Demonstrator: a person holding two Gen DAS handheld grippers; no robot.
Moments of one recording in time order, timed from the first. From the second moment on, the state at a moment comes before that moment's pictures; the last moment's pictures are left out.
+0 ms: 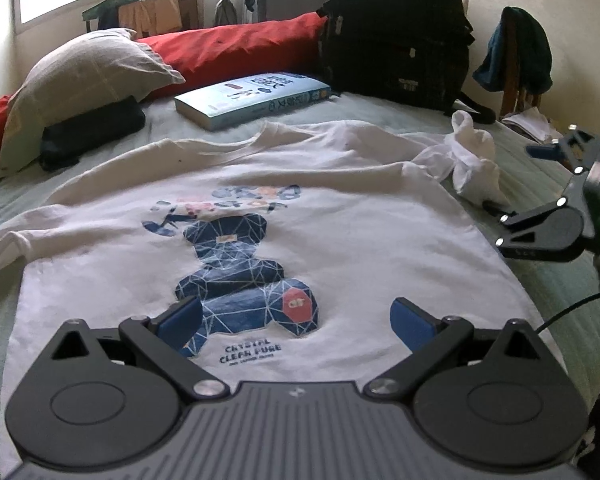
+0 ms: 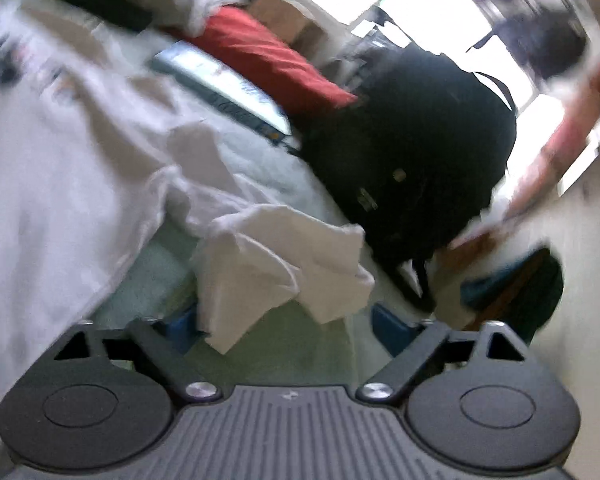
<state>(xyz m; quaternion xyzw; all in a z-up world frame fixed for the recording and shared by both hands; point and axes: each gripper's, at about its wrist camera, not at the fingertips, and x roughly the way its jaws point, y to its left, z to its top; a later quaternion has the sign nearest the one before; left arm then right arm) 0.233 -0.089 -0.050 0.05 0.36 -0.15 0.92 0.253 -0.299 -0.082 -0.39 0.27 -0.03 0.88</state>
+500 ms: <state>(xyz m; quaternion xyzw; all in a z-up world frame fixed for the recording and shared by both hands) 0.226 -0.085 -0.048 0.05 0.36 -0.16 0.92 0.253 -0.268 -0.109 -0.46 0.28 0.02 0.84</state>
